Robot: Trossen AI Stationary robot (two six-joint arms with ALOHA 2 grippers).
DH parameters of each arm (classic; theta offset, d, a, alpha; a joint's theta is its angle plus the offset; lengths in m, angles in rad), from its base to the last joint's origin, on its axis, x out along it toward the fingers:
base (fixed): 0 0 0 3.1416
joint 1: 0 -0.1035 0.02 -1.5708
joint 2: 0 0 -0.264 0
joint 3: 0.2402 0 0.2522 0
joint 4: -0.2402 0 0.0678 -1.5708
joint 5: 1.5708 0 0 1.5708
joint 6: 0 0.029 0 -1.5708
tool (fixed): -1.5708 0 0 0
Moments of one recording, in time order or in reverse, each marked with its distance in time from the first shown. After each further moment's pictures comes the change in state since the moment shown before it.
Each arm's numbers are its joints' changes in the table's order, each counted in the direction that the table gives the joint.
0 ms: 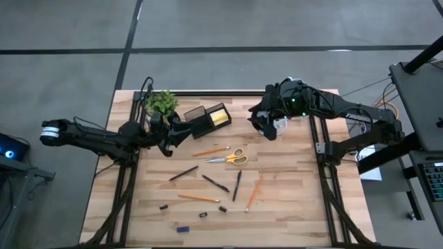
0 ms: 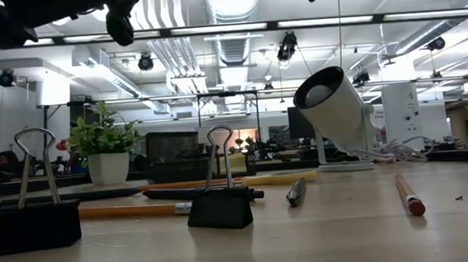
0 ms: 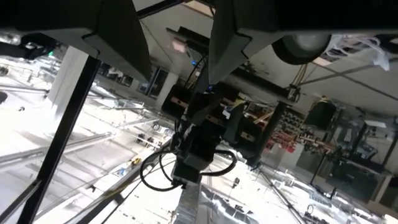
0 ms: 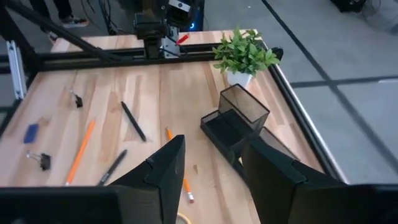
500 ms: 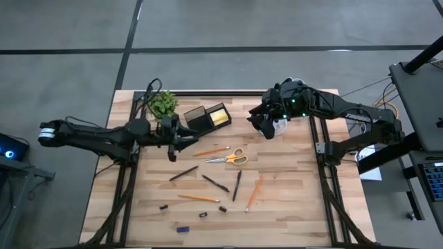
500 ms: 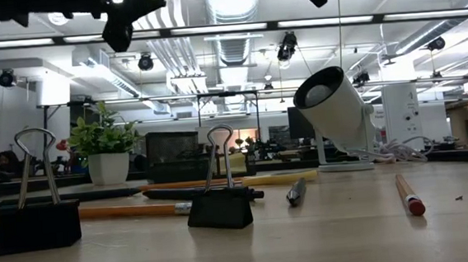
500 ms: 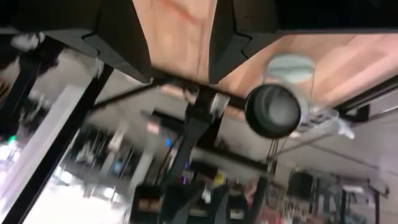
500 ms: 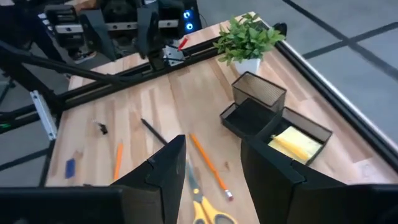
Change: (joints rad) left arm 0.002 0.082 0.169 -0.666 -0.053 0.076; right arm -0.018 0.000 0.000 -0.001 -0.002 0.282
